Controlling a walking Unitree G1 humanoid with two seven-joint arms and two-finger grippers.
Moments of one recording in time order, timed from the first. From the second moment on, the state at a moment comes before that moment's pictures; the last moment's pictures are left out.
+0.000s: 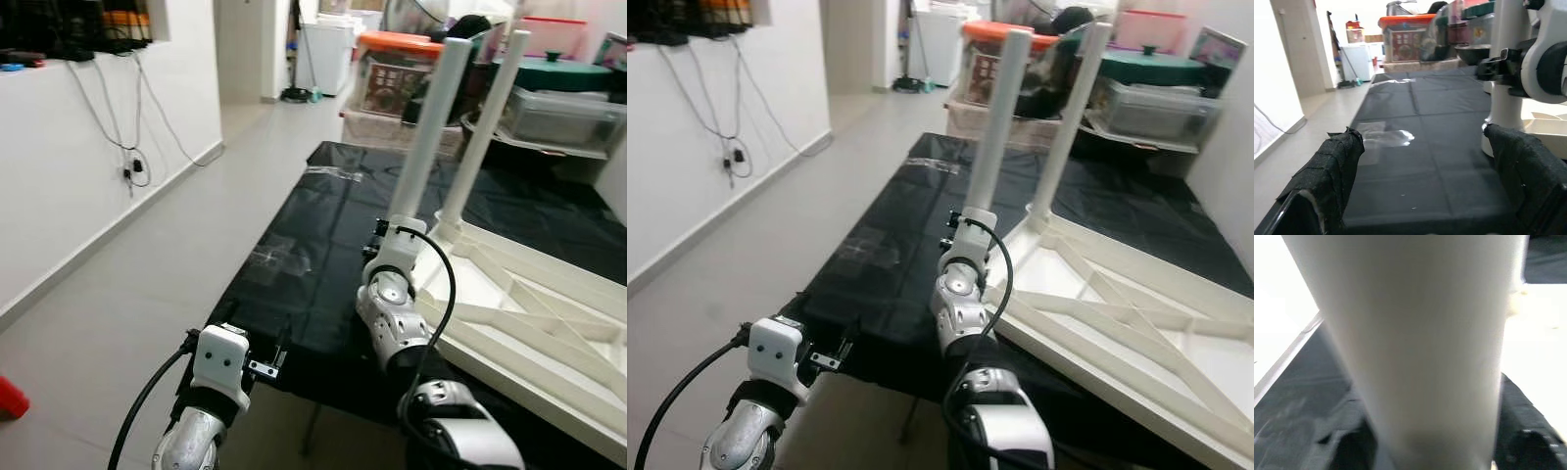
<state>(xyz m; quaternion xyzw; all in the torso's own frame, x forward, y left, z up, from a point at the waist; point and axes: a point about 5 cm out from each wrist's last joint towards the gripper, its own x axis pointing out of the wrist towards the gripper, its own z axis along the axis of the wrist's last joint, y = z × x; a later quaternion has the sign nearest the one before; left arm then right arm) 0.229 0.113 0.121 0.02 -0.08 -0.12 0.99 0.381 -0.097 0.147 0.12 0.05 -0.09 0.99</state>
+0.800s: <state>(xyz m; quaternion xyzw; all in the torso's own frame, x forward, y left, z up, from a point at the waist) 0.231 0.111 0.119 0.02 -0.07 -0.12 0.99 0.366 -0.076 0.162 0.02 0.08 0.59 0.80</state>
